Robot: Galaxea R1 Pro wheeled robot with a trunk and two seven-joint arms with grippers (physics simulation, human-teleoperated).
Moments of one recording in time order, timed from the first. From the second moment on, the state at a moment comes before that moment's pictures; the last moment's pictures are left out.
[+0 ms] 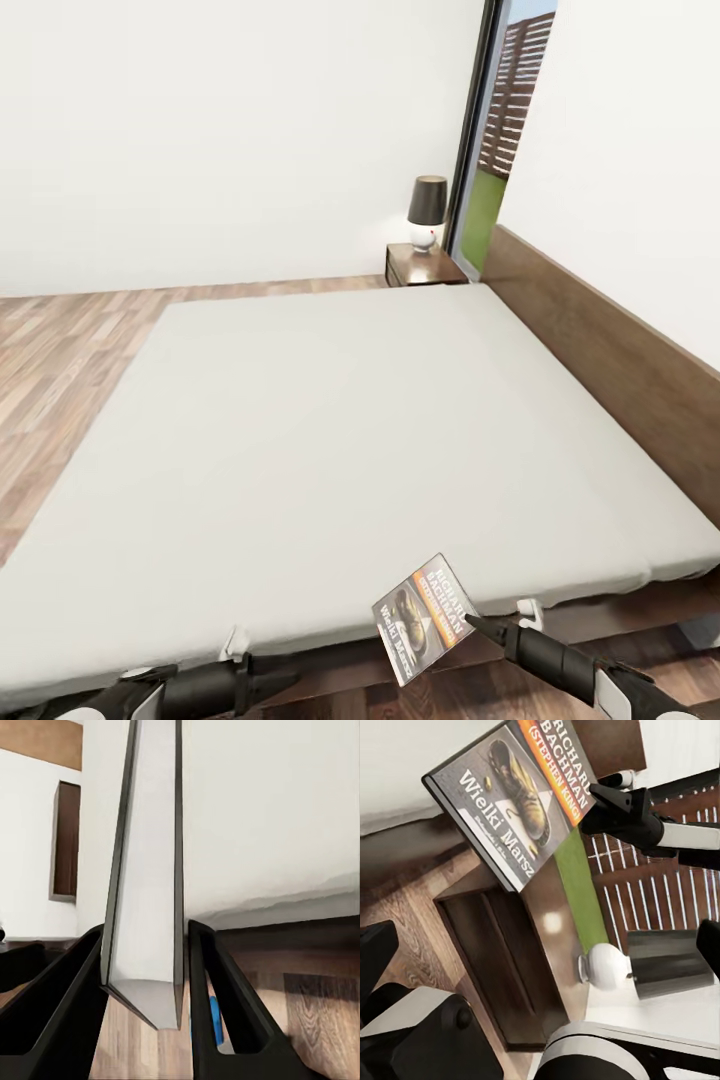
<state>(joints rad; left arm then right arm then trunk) -0.58 0.15 -0.20 -0.06 0.34 -0.03 -1.42 -0.56 -0.23 -0.37 -0.15 -0.03 0.13 1.25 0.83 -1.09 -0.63</state>
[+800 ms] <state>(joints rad) -0.50 0.23 -0.21 -0.02 0.34 -0.13 -1.30 -0.56 -0.24 -0.38 -0.15 -0.04 0.13 1.25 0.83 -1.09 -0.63</state>
